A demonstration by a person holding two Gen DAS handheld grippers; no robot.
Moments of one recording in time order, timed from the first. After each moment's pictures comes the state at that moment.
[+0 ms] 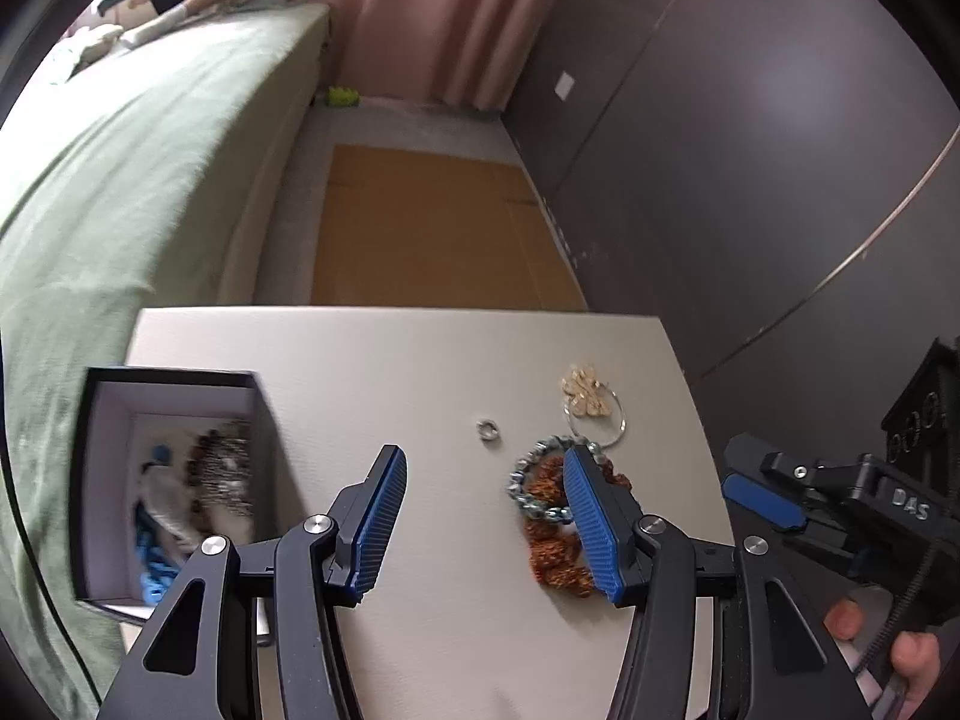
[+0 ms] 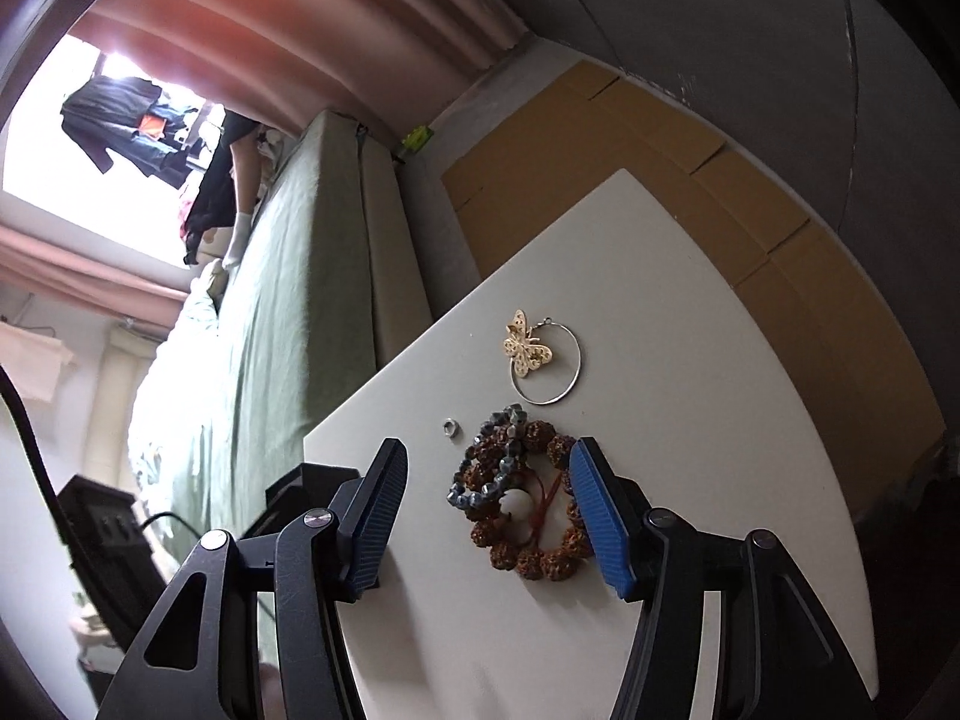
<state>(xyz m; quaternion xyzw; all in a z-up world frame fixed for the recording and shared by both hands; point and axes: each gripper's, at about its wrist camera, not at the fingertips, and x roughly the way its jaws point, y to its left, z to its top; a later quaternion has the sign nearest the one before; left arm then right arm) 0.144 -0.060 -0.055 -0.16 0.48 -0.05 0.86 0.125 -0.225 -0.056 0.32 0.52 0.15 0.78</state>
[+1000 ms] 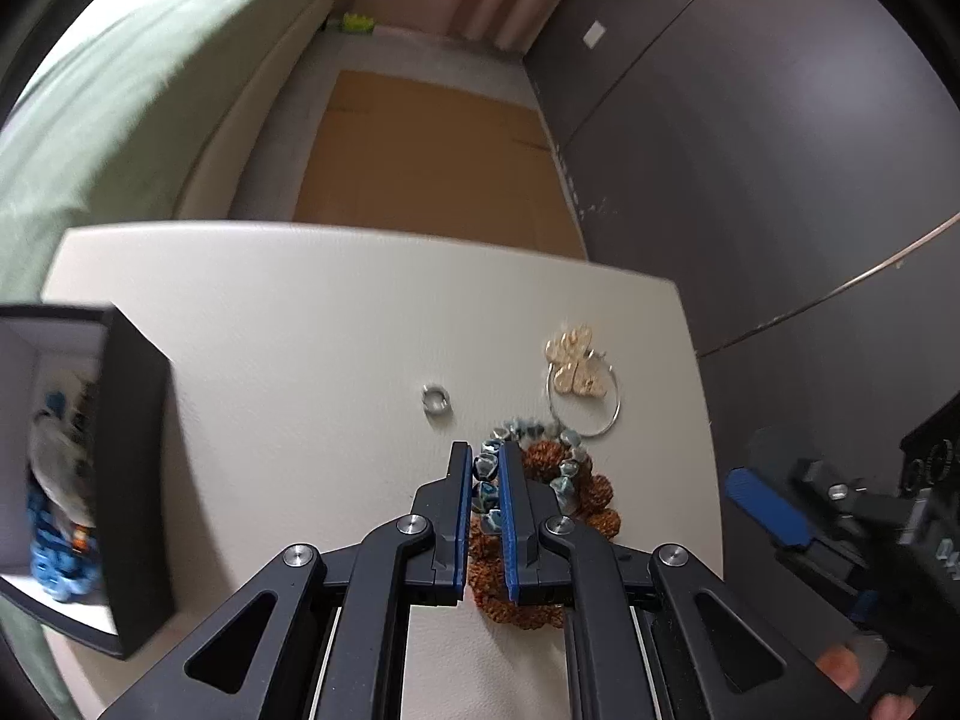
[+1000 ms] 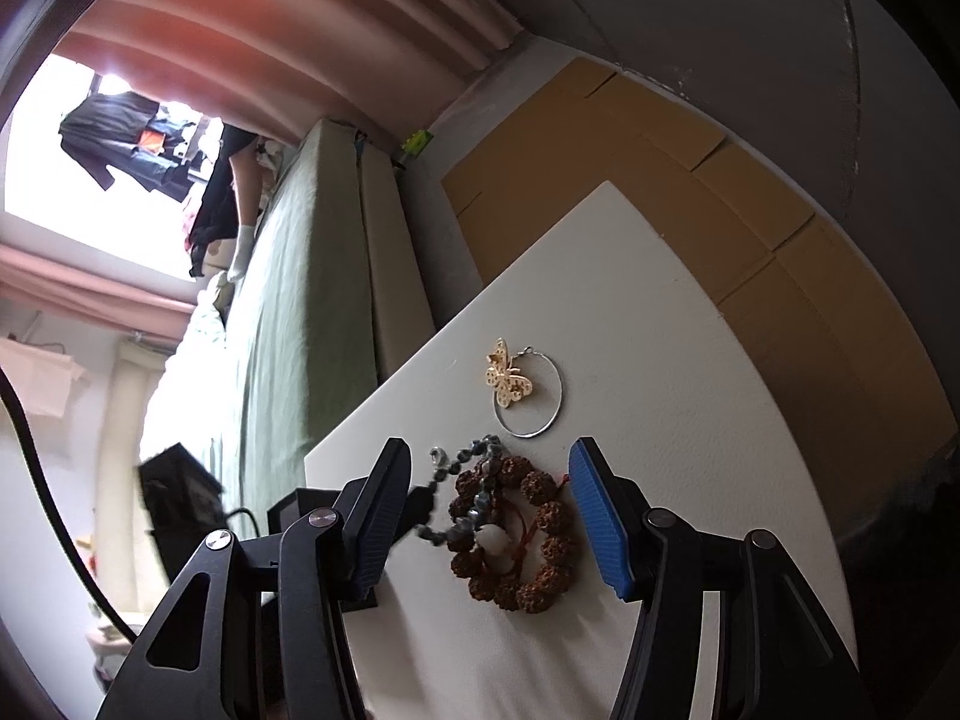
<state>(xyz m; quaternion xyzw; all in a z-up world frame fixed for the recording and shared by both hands) 0.172 -0.085 -0.090 -0.21 0.53 -0.04 0.82 0.146 -0.234 -0.071 0.33 0.51 0.16 0.77</state>
